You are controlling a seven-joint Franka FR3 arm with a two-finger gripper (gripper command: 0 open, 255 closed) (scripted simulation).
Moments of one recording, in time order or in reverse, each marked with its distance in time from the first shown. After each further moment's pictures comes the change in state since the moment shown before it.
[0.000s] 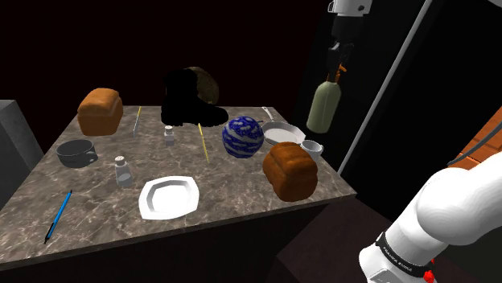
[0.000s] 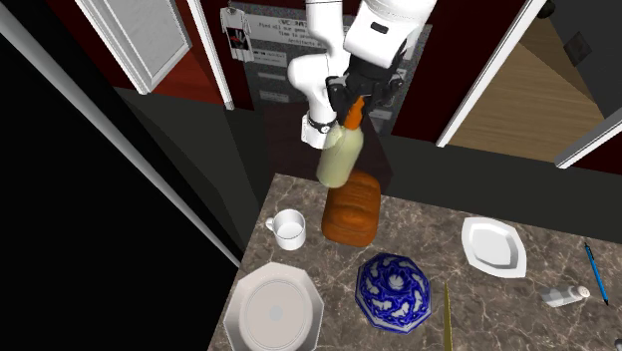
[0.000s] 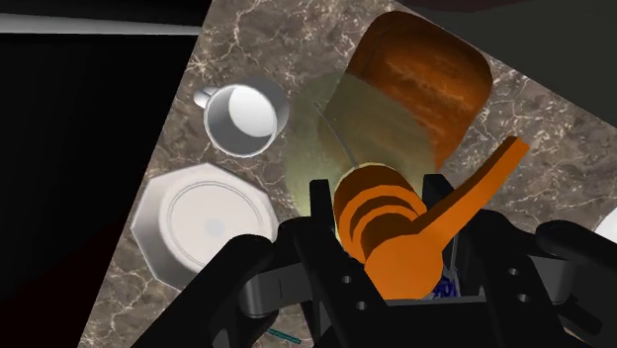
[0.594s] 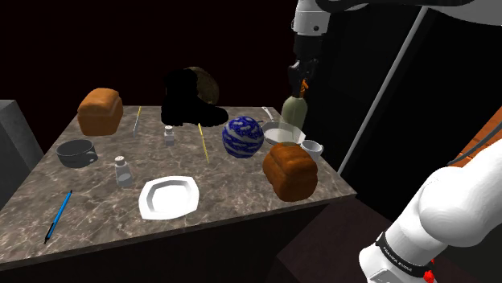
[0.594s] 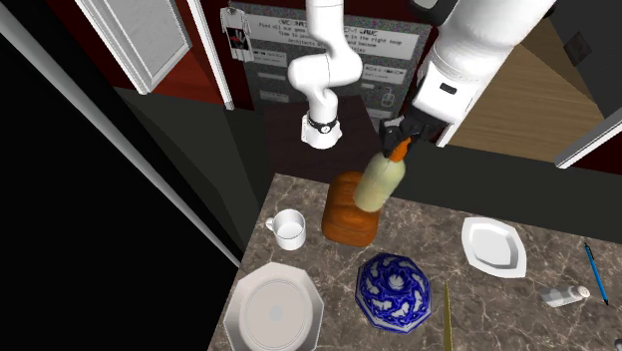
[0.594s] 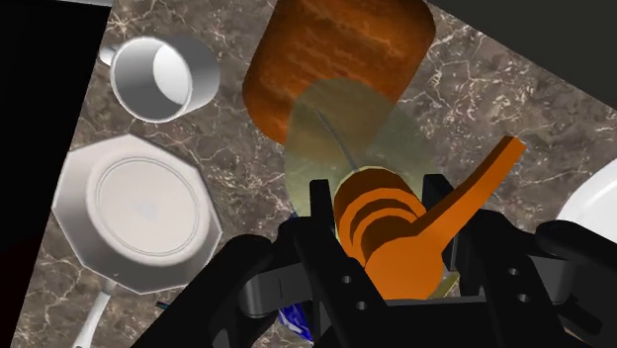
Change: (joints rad) arm 0.055 0.138 0.115 -0.015 0.040 0.132 0.186
